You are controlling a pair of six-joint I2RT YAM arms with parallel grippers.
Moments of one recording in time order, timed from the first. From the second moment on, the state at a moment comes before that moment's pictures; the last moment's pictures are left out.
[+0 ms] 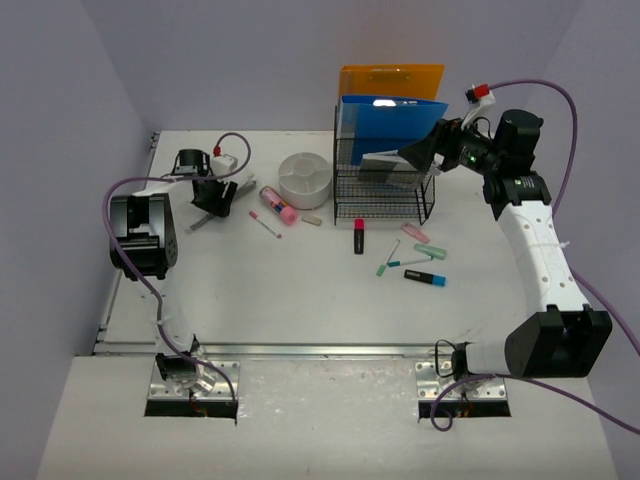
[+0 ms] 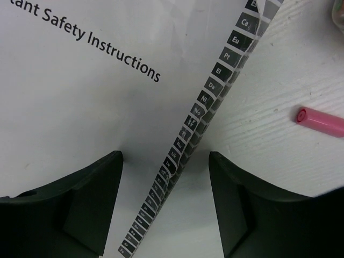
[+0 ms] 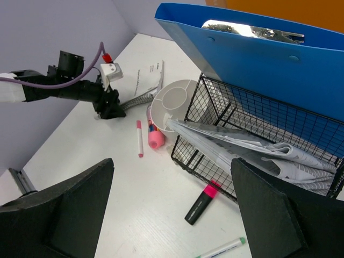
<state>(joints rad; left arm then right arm) 0.11 2.04 1.37 -0.35 0.22 0.45 -0.02 1.35 1.29 -0.17 -0.72 0.21</state>
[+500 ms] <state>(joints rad) 0.10 2.06 1.35 -0.18 0.05 0.48 0.18 1.35 1.26 -0.17 -0.69 0.22</state>
